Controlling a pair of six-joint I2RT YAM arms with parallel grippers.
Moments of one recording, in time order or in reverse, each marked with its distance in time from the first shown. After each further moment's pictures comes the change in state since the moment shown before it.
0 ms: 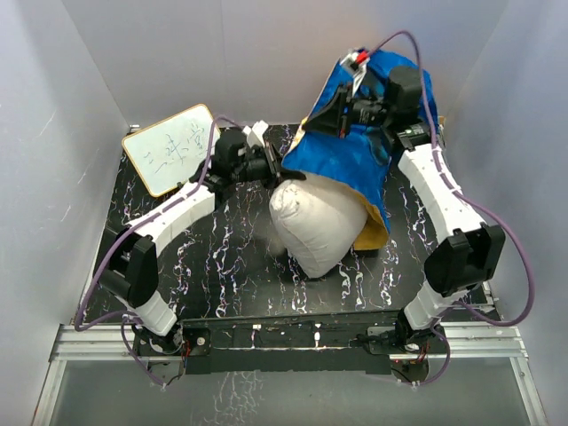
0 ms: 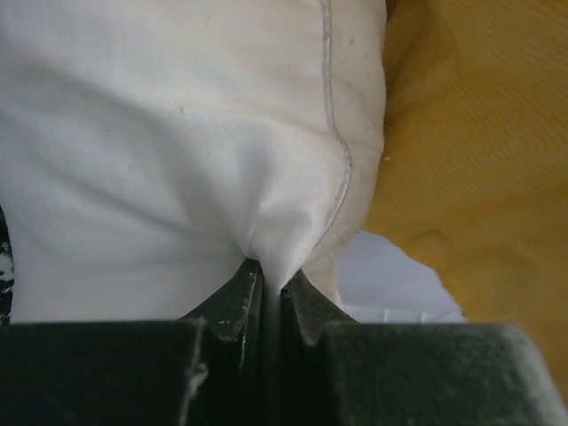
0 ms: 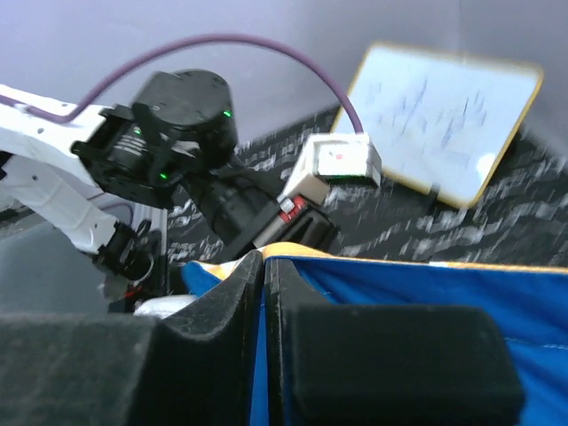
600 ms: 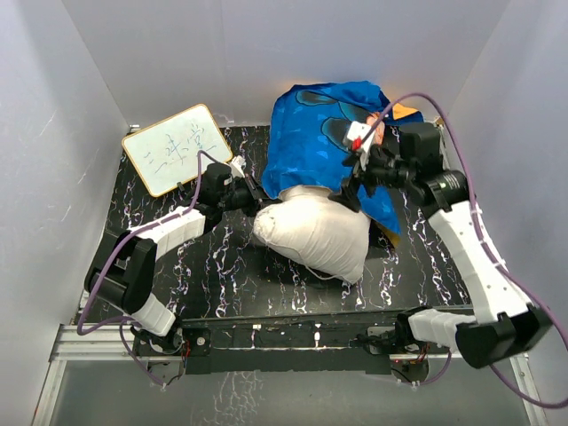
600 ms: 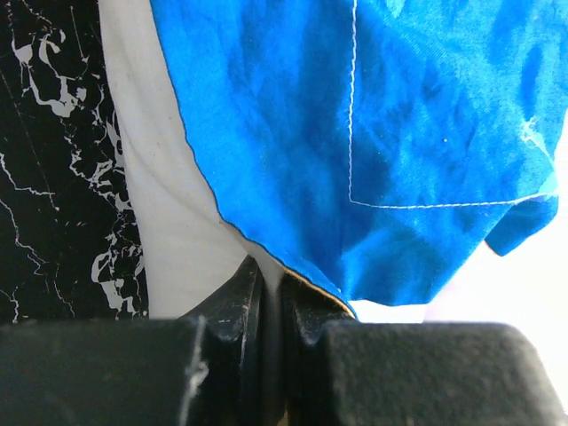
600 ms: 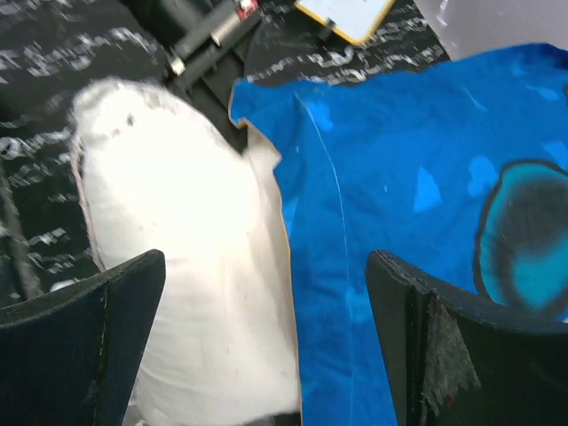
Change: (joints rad) left arm 0.074 -0.066 -0.423 0.182 -0.058 -0.070; right arm 0.054 -0.374 -0.297 -0.699 0.377 -0.845
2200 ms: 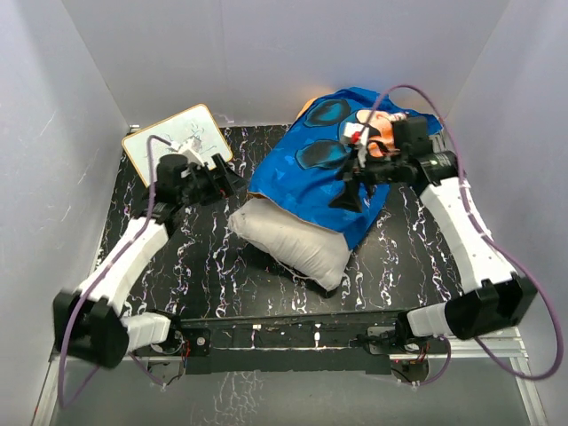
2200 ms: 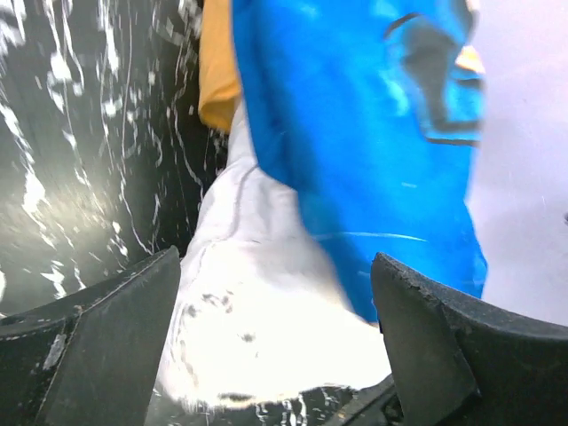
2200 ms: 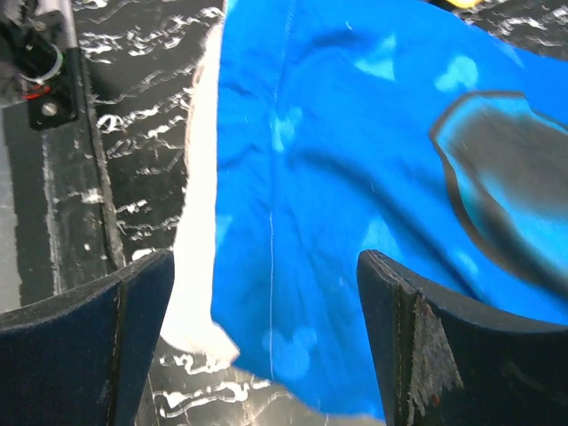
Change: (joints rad) left arm 0.167 -0.297 0.058 -0.381 -0.229 0.388; right arm -0.014 0.119 0.049 -0.208 -0.172 -0.098
